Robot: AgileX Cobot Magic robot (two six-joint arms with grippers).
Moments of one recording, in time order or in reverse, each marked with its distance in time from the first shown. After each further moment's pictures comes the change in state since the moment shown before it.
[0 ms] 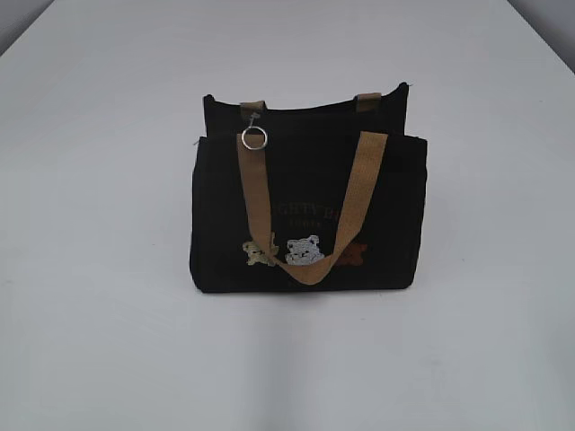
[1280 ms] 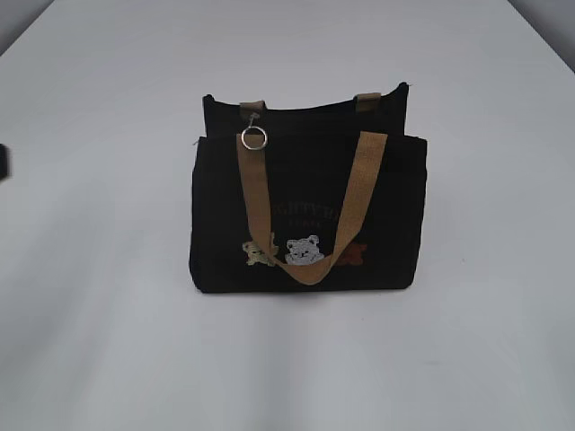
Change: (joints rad) left arm 0.000 0.575 0.047 -0.959 -0.561 1.192; right arm 0.000 0.000 0.000 0.000 0.000 0.000
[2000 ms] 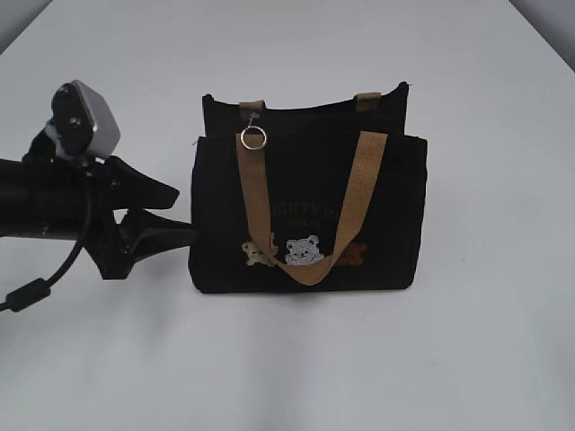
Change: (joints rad) left arm -0.138 0.999 -0.152 -0.730 0.110 1.187; right arm 0.000 0.000 0.000 0.018 0.000 0.000
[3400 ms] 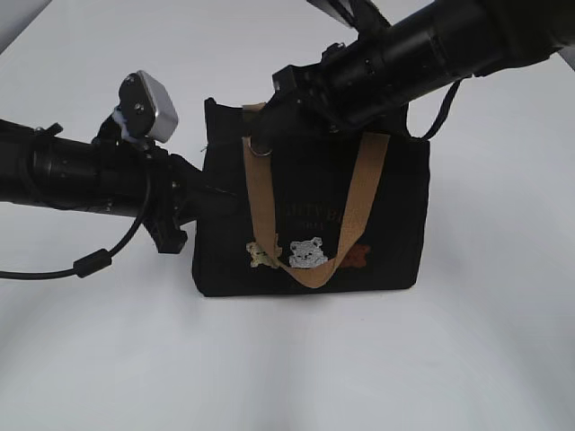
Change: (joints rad) left arm -0.082 0.220 -0.198 -0.027 0.062 0.070; right arm 0.352 1.836 -0.791 1.004 -0.390 -0.648
